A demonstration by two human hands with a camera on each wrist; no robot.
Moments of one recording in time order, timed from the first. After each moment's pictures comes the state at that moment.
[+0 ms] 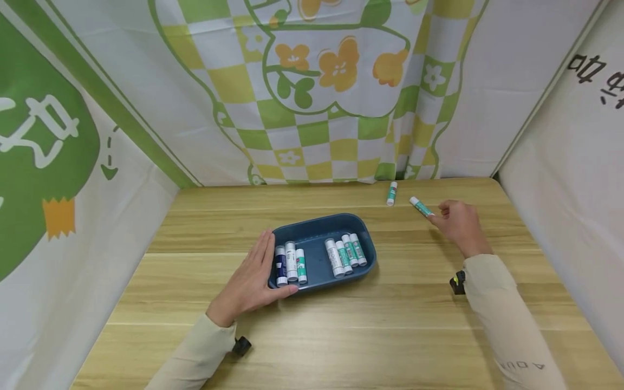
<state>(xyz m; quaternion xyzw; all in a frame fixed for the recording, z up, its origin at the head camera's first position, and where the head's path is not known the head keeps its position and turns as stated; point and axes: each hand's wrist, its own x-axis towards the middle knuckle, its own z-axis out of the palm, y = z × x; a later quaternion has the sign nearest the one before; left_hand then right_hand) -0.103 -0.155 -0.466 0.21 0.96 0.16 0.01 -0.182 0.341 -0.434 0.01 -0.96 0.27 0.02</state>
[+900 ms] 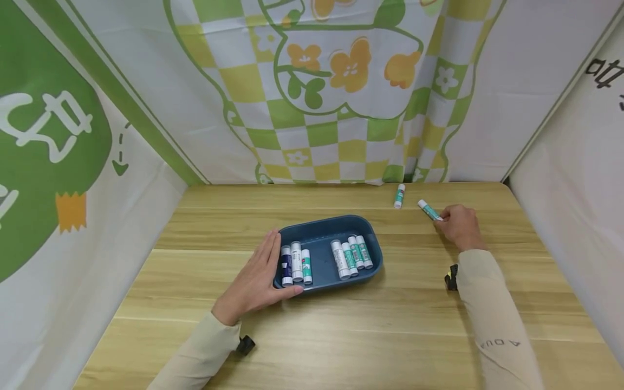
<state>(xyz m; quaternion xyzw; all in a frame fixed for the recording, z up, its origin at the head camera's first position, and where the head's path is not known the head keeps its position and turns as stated) -0.102 -0.157 -0.467 0.21 0.96 0.16 0.02 -0.217 0.348 -0.470 0.01 -0.97 0.25 0.03</state>
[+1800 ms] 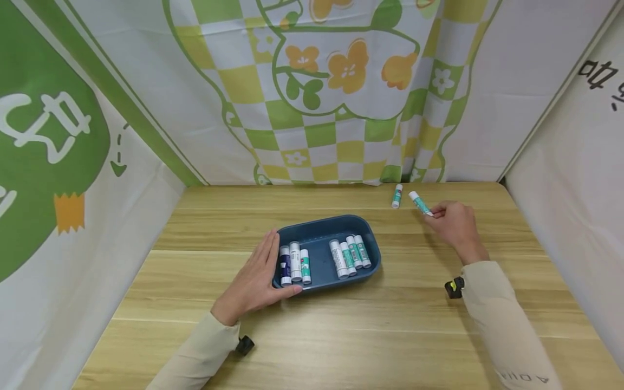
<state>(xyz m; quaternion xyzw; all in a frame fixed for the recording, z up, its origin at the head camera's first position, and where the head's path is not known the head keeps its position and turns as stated) -0.102 -0.157 -0.466 0.21 0.96 0.16 0.02 -0.184 0.315 -0.431 0.02 -0.95 0.29 0.08</state>
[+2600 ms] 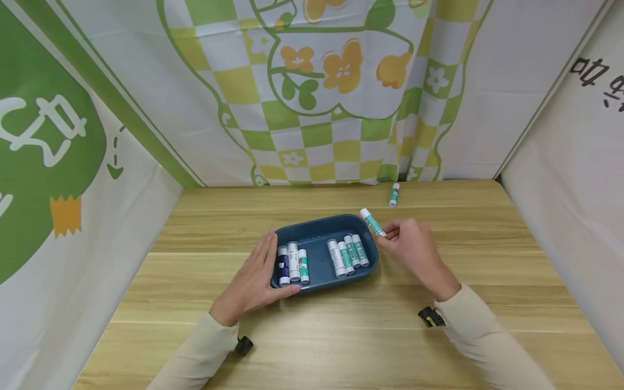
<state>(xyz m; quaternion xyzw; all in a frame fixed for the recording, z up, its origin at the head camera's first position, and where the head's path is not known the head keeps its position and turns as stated) -0.102 -0.156 -0.465 0.20 0.97 0.16 0.03 -0.119 0.212 -0.391 0.09 -0.94 0.33 0.07</state>
